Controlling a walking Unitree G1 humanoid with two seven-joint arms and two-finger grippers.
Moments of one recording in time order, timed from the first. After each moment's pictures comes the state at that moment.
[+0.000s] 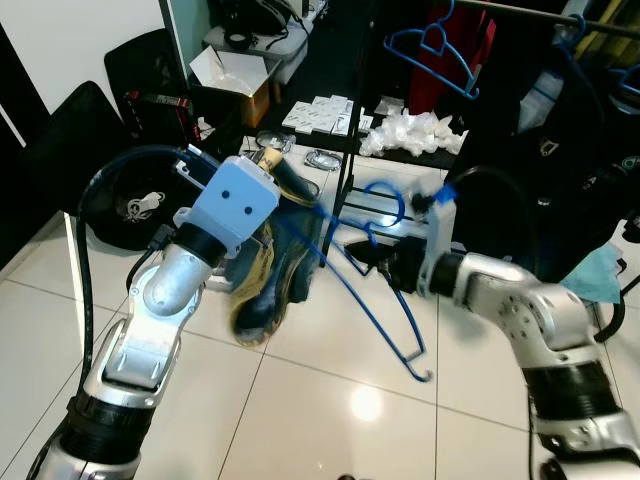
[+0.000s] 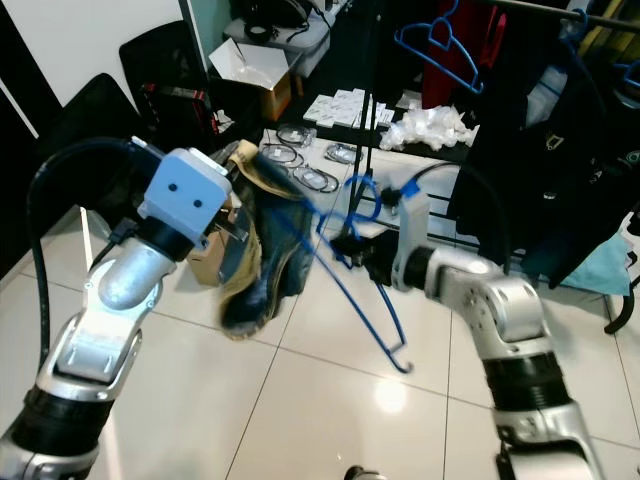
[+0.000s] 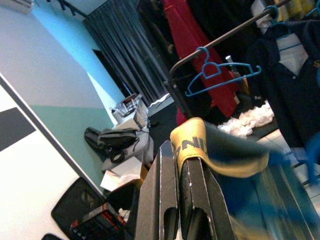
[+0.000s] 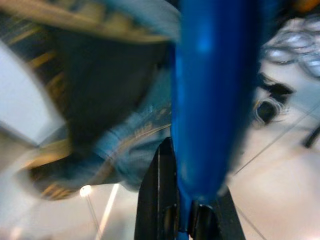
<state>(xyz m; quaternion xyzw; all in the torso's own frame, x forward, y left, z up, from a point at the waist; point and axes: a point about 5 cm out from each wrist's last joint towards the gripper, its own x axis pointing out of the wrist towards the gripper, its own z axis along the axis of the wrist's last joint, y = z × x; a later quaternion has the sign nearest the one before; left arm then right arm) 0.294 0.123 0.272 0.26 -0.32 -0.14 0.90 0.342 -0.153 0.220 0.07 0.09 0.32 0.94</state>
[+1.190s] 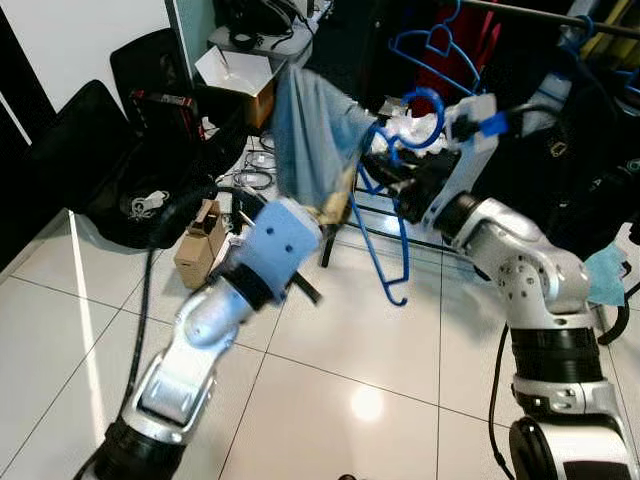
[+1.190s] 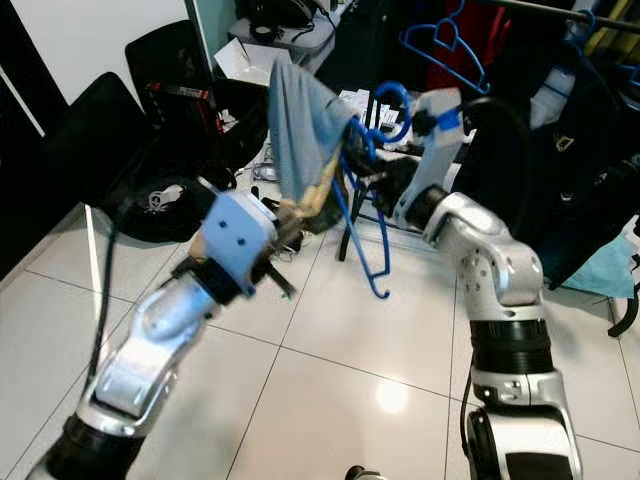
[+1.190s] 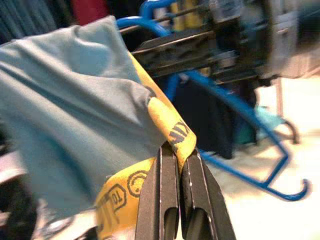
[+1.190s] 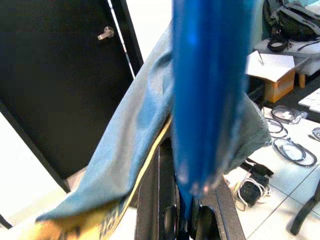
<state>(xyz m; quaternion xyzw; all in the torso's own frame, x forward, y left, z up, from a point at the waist) 0.275 0.071 0.231 0.14 -0.23 -0.33 0.90 0.345 -0.142 0.279 0.08 -0.06 0.34 0.93</state>
